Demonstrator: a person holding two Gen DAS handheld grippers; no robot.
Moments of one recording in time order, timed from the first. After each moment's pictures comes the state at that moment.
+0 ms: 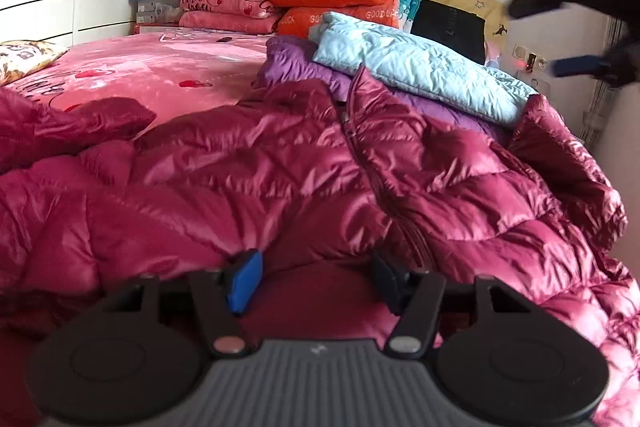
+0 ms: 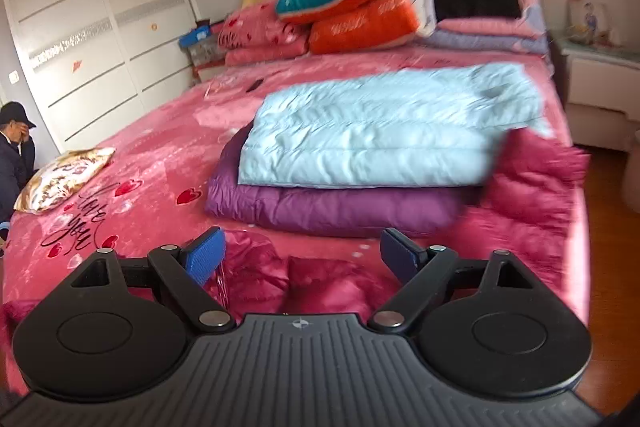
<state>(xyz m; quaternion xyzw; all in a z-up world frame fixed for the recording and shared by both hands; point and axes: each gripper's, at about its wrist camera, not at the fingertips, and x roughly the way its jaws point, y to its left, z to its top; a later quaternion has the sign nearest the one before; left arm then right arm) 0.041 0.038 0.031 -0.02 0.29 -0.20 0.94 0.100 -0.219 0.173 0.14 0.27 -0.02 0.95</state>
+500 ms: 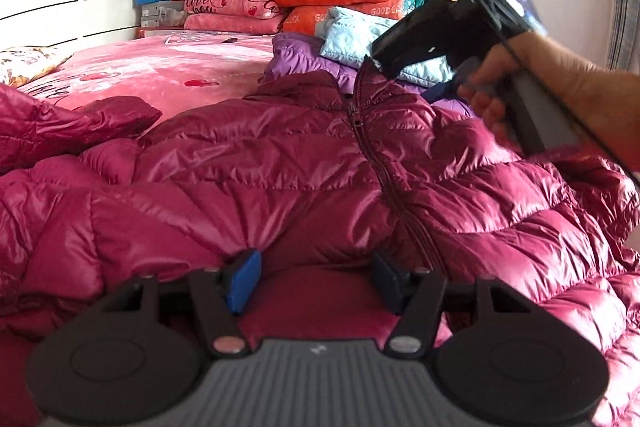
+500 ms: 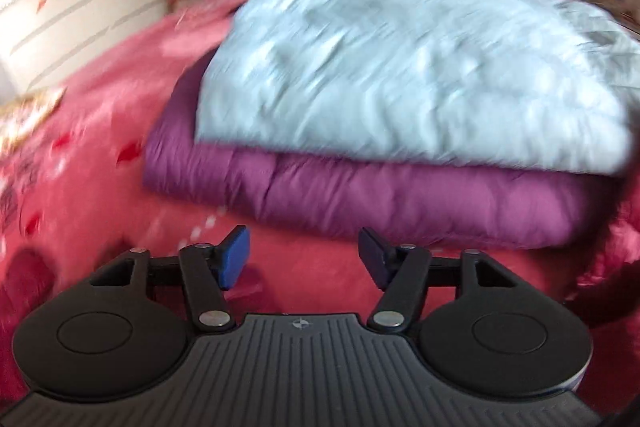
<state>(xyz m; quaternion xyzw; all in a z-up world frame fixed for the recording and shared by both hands) 0.038 0.037 0.025 -0.01 0.29 -0.19 0.94 0.232 -0.179 0.081 0.10 0.38 -0.01 0.92</state>
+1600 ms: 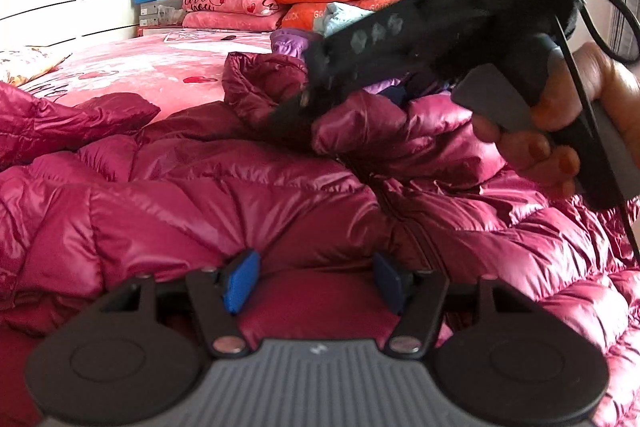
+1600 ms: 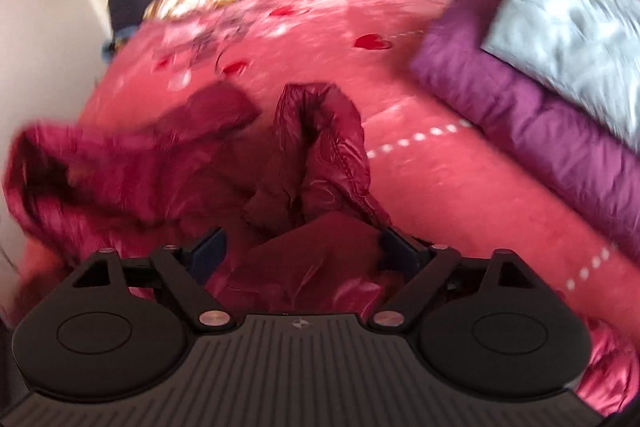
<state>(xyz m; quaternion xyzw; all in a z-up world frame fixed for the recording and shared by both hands) 0.040 0.032 0.025 0.00 0.29 -0.19 0.94 0.175 -0.074 0.073 -0.05 0.42 0.28 0.87</state>
